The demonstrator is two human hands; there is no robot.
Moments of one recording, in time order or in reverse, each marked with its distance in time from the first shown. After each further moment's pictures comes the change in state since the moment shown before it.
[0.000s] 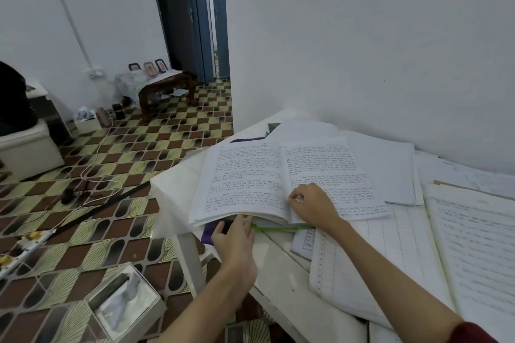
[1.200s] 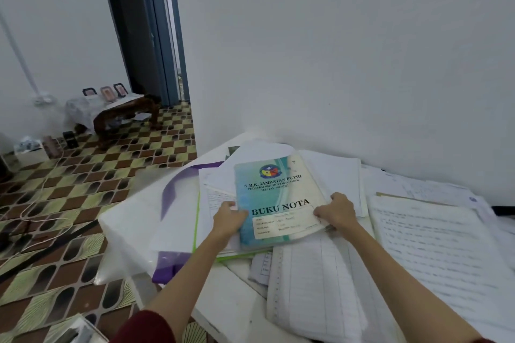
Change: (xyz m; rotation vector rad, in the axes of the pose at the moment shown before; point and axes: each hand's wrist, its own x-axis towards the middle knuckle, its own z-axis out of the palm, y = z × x) left_hand 0.072 -0.019 0.087 1.126 -0.390 0.187; right_hand -0.029 0.053 -0.104 0.287 0.230 0.633
